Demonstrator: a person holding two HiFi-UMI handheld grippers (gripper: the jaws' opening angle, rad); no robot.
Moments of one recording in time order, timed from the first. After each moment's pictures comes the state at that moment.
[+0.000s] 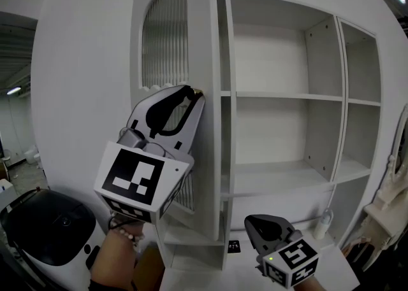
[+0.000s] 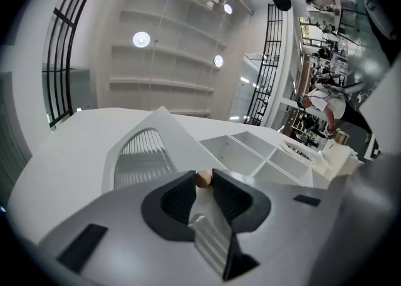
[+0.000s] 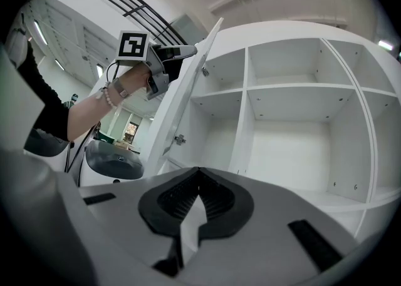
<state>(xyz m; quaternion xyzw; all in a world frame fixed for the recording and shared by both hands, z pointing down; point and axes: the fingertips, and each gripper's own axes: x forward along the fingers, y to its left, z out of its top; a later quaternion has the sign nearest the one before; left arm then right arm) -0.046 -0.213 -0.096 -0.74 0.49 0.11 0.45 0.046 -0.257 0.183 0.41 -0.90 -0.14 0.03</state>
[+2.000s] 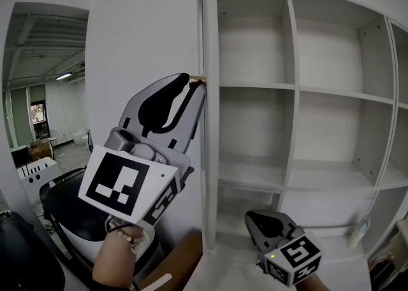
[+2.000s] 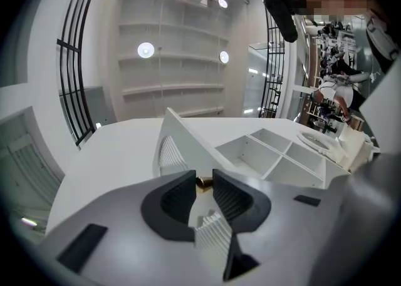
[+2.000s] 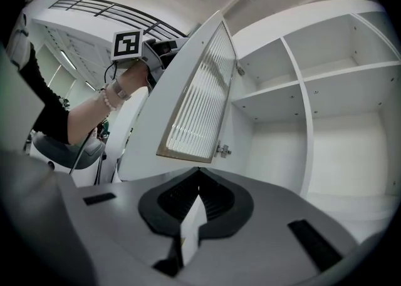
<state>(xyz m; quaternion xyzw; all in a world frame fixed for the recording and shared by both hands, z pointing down) -0.139 -0.132 -0.091 -0.67 0.56 0.11 0.47 -0.072 -0.222 0.186 0.26 -0.95 -0.14 0.02</state>
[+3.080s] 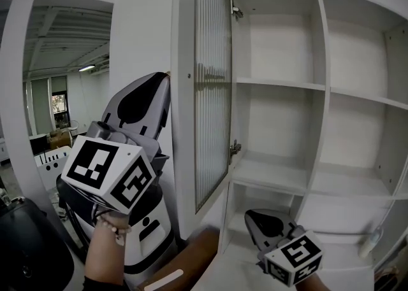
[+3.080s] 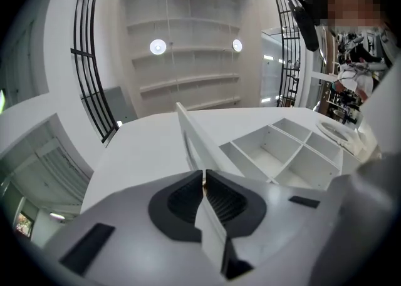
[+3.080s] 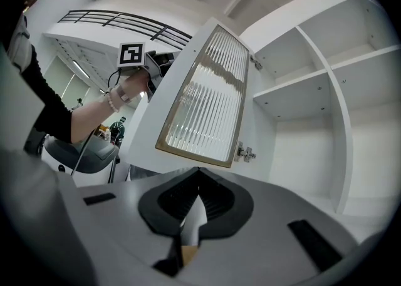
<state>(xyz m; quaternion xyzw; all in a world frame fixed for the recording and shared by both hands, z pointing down) -0.240 -0.107 -0.092 -0.63 0.64 0.12 0.43 -0.126 -0.211 0.188 0.19 -0.97 -0.15 0.02</state>
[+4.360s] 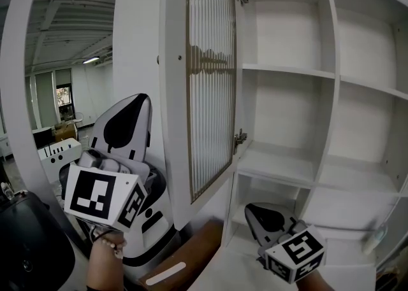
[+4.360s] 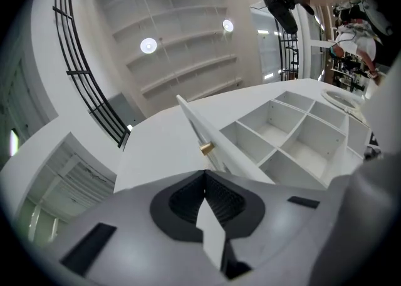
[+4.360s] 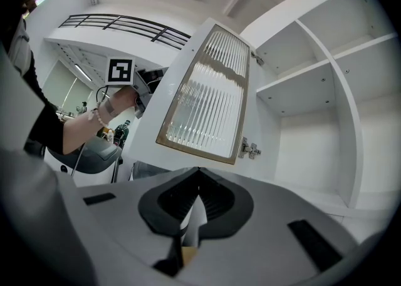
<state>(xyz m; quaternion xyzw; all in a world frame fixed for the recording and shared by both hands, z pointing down) -0.273 -0.101 -0.035 -0.56 0.71 0.06 0.43 -0.136 -0.219 0.196 0.18 -0.97 -0.16 0.01</state>
